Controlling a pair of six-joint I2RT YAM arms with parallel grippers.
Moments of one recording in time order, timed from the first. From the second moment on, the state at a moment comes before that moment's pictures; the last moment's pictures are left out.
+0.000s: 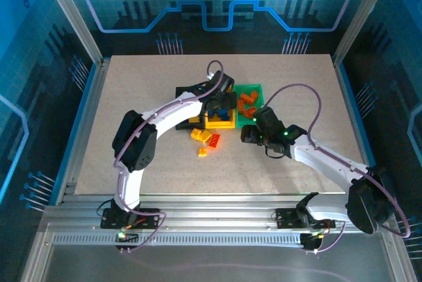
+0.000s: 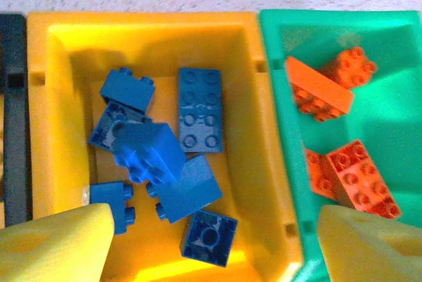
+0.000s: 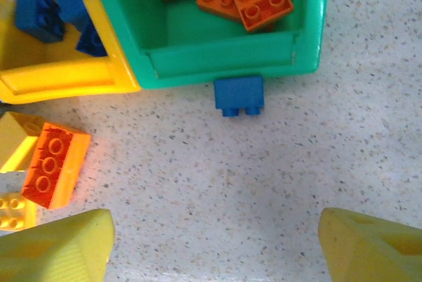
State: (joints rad) left arm -0.64 2.00 1.65 -0.54 -0.19 -0.62; right arm 0.59 1.26 0.83 -0.55 0.19 0.65
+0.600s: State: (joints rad) left arm -0.74 1.18 0.78 -0.39 -0.13 -0.78; right arm 0.57 1.55 0.83 -0.40 0.23 0.60
